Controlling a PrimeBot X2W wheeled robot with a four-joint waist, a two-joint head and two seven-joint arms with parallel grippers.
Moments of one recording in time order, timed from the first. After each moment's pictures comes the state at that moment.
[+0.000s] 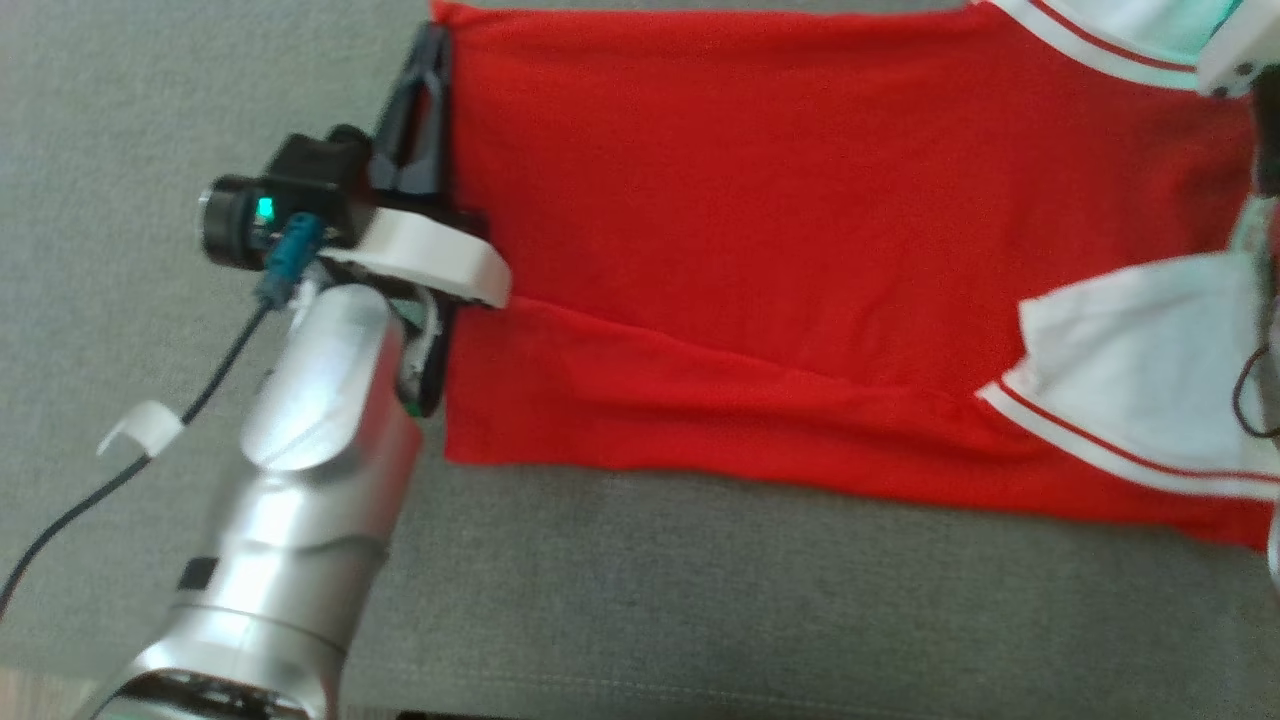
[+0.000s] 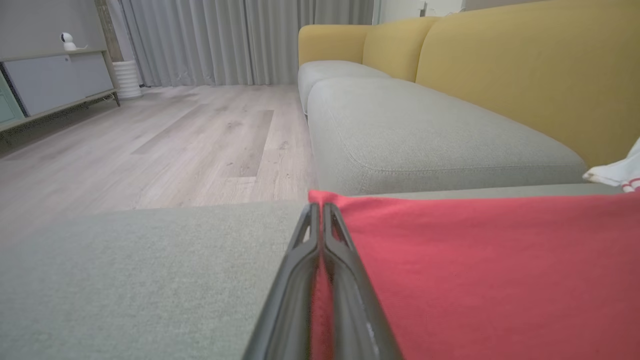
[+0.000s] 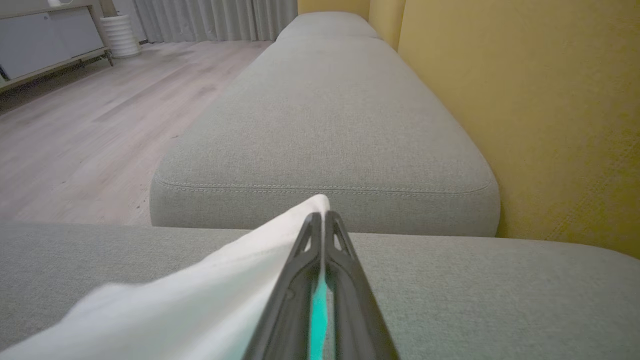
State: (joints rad) left arm -0.80 0.04 -0.32 0.68 -0.27 0.00 -0.26; right arm -1.14 -0.26 -0.14 1.10 -0.05 0.13 -0.14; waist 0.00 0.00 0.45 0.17
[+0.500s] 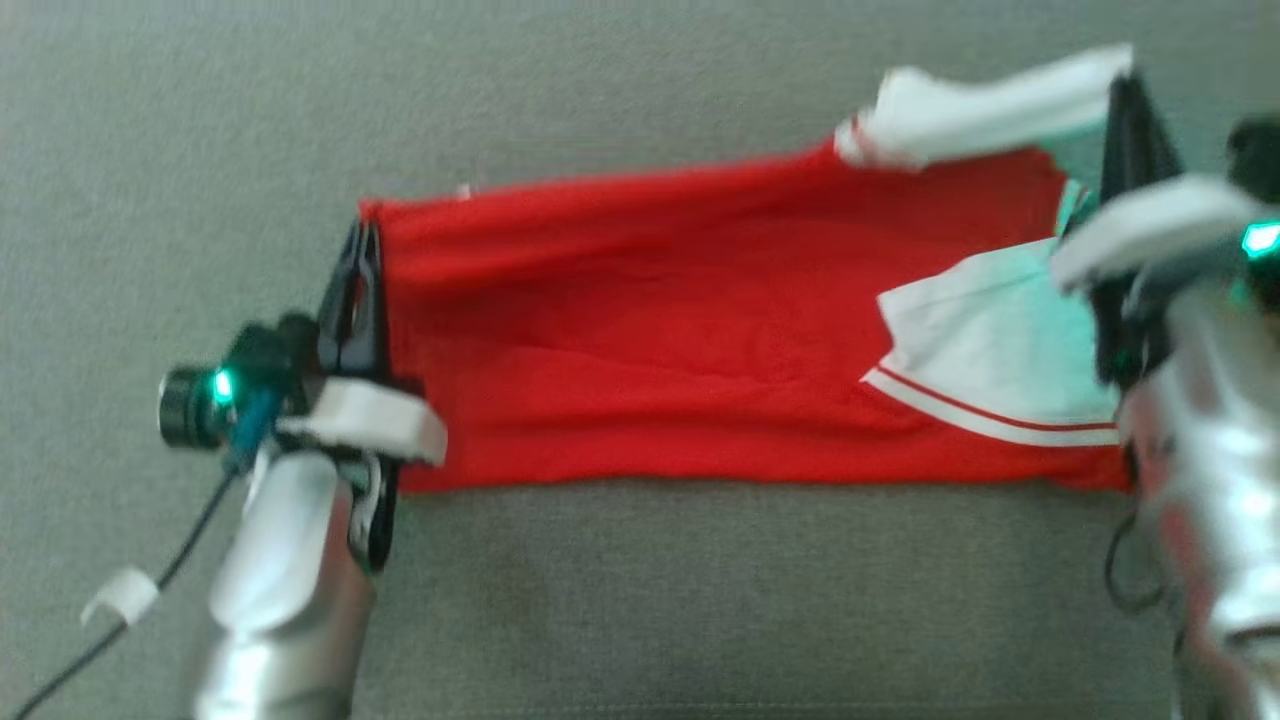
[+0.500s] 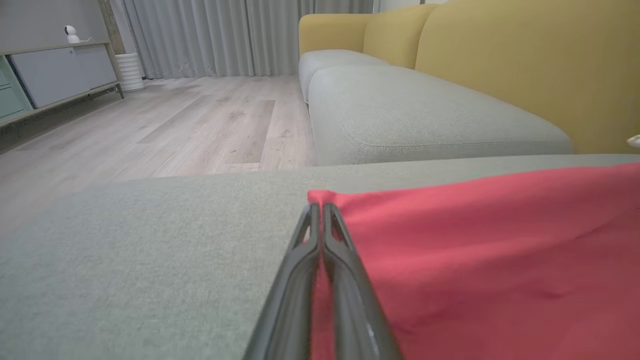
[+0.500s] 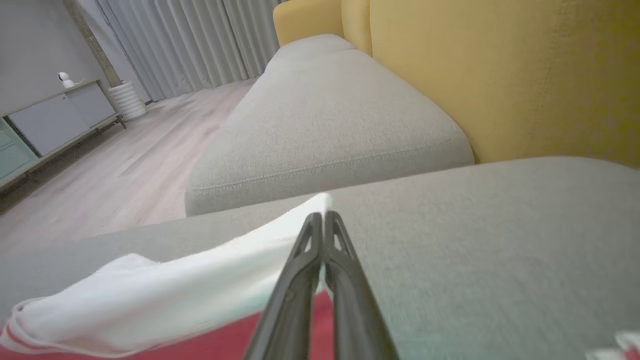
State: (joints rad) left arm -0.52 0.08 -0.18 0.60 -0.17 -0.02 -0.26; right arm -0.82 -0.17 0.00 0.98 0.27 0.13 -0.25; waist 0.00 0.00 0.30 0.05
